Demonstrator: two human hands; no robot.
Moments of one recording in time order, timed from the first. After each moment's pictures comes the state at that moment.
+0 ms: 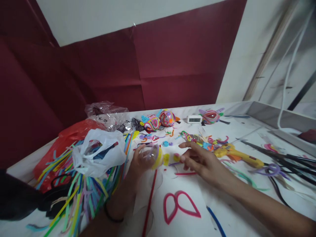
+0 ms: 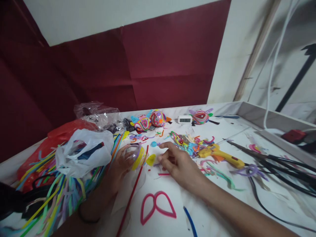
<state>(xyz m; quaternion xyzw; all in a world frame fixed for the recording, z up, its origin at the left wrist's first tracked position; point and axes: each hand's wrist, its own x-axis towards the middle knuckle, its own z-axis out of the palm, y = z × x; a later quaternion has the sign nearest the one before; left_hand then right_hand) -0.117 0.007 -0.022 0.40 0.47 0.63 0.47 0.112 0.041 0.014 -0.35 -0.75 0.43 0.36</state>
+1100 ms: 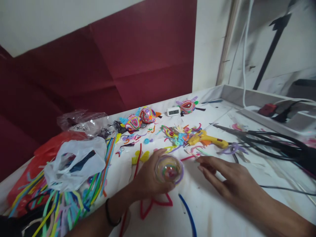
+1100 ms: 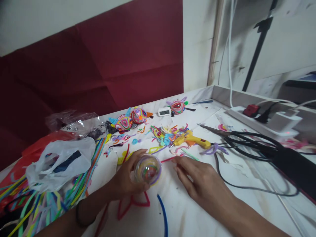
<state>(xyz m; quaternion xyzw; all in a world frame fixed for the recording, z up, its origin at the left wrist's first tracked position) -0.023 0.010 0.001 0.73 0.44 0.31 0.43 0.232 0.000 -0.033 -0.41 -0.82 0.08 0.40</state>
